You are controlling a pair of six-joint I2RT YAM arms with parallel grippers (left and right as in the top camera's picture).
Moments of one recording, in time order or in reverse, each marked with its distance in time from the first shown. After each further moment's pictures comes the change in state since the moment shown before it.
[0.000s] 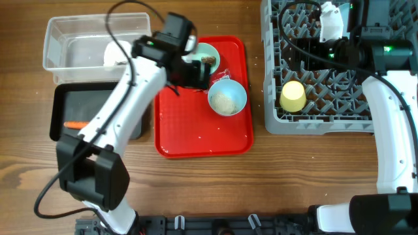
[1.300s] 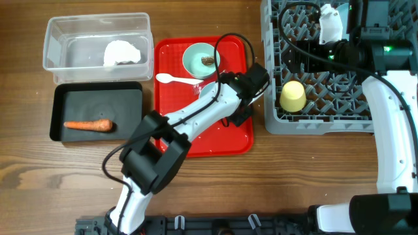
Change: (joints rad) left arm -0.366 0.299 0.001 0.111 -0.246 0.309; right arm 0.000 0.001 0.000 -0.030 0.000 0.000
